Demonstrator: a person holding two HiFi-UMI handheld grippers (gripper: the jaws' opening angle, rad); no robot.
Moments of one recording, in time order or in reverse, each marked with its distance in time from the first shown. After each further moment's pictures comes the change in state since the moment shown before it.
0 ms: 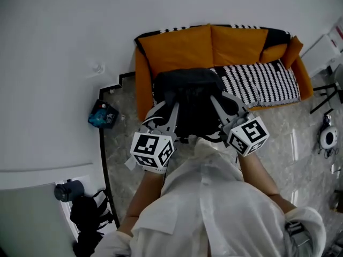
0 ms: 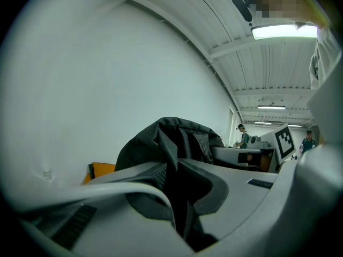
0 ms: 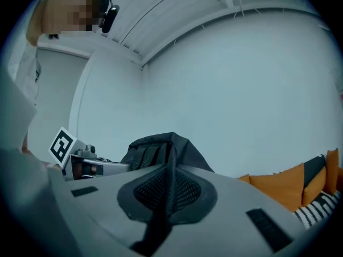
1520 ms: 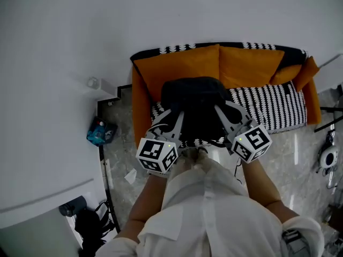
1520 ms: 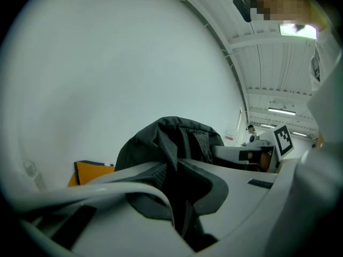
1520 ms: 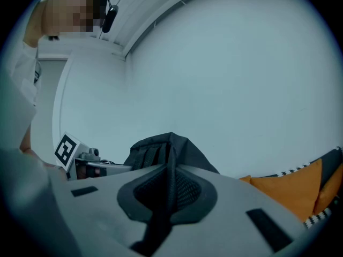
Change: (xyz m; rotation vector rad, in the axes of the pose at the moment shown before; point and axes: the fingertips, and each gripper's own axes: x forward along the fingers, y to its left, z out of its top) left arm 0.220 0.105 0.015 -0.092 0.087 0.011; right arm 0.157 -0.189 -0.005 0.087 0.112 0.036
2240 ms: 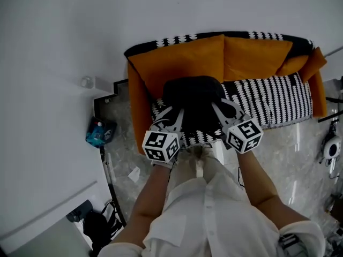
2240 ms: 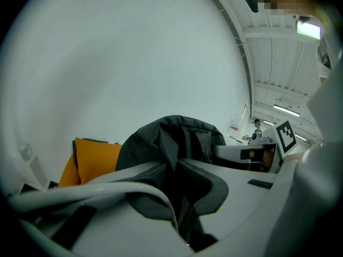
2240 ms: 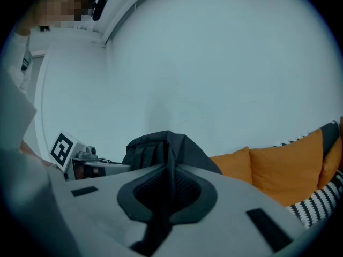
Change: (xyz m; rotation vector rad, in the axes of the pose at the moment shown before) left arm 0.068 0.081 -0.086 -0.063 0.142 0.003; right arm 0.076 -0.054 -0.103 0.111 0.136 -0.076
